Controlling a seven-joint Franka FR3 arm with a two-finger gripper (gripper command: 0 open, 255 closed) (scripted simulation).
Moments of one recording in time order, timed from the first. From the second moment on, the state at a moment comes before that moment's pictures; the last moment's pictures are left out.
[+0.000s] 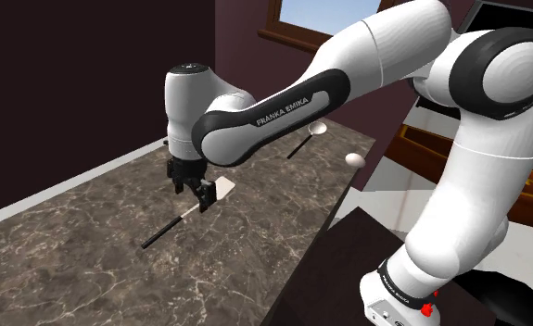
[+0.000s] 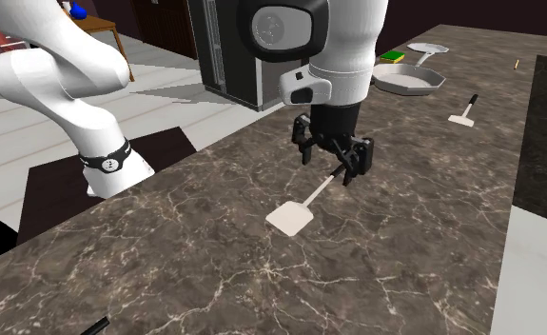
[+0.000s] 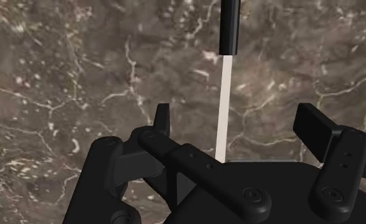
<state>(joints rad) -0.19 0.32 0.89 -1.98 -0.23 2.20 2.12</state>
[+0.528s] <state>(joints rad) -0.16 0.36 0.87 -2.00 -0.27 2.25 2.15</state>
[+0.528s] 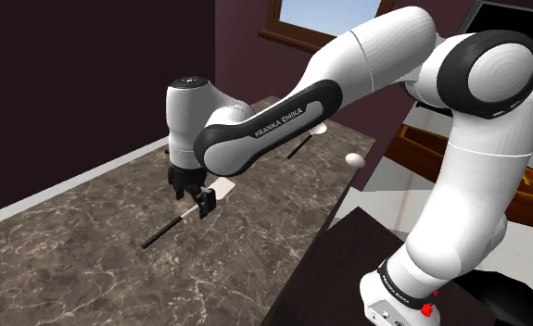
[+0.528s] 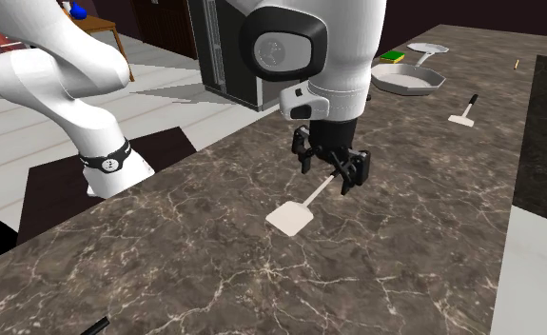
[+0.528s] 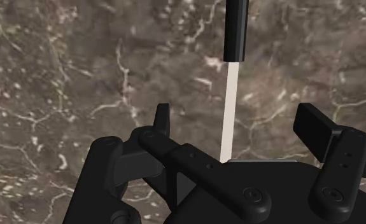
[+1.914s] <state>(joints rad) -0.19 0.30 0.90 -1.96 -0.22 2.17 2.12</state>
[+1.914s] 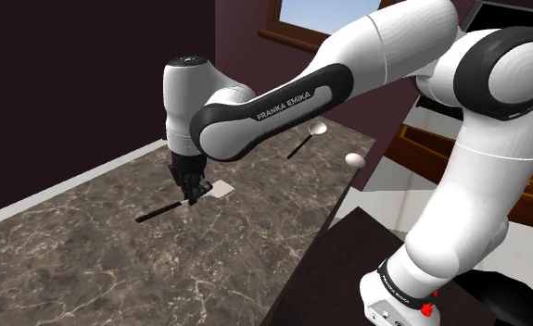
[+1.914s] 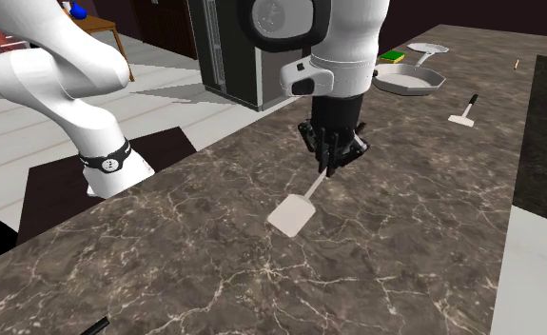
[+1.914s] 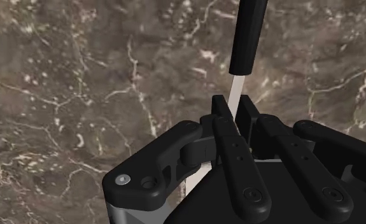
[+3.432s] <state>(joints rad) -0.43 0.04 0.89 -1.99 0.04 2.03 1.76</state>
